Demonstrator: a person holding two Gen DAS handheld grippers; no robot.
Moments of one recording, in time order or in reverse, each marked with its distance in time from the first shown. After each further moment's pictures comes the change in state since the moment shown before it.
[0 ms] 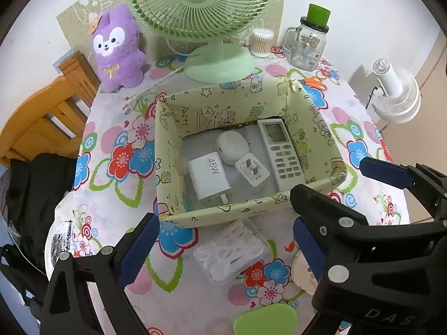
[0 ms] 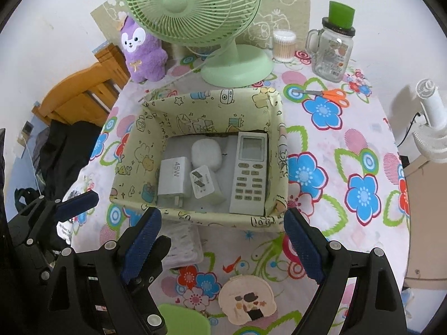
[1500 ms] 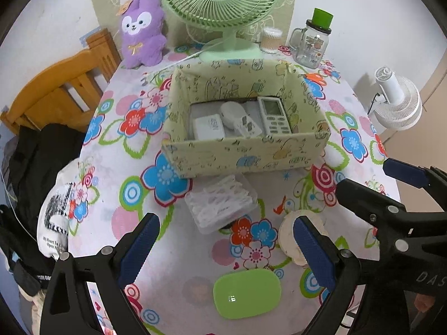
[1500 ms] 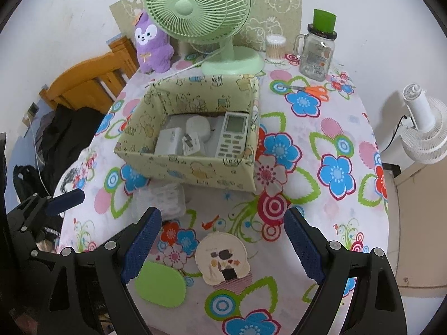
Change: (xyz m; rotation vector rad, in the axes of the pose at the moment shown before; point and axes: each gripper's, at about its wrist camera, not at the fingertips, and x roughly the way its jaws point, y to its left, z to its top) left arm -0.022 -0.012 -0.064 -0.120 -0.013 0.020; right arm -0.039 -0.021 -0.058 -0.083 -0.013 -0.010
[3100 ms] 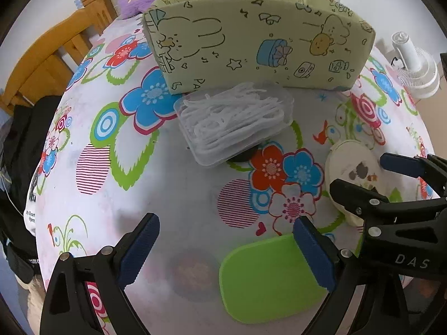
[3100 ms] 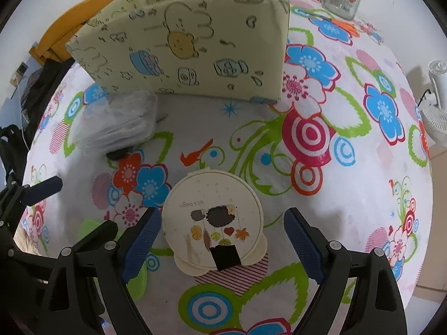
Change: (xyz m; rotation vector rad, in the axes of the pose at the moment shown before) left arm 0.083 0.005 -0.069 0.012 0.118 0.036; right arm 0.114 -0.001 -0.065 -0.045 0.200 -0.020
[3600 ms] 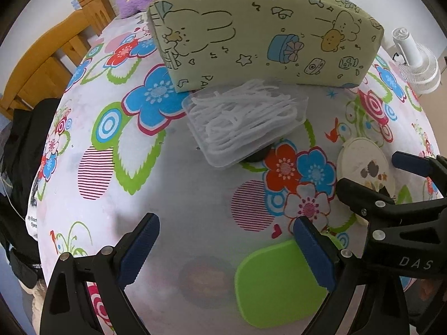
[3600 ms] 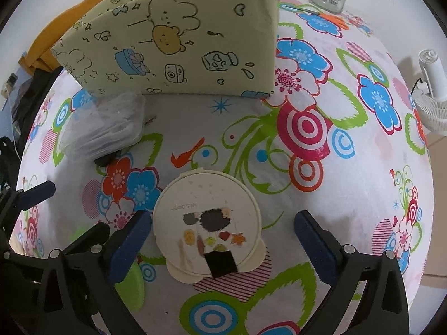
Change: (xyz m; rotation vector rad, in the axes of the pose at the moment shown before) left arm 0.009 0.014 0.005 0.021 0.007 0.009; right arm 0.006 0.001 -0.002 0.043 -0.020 -0.042
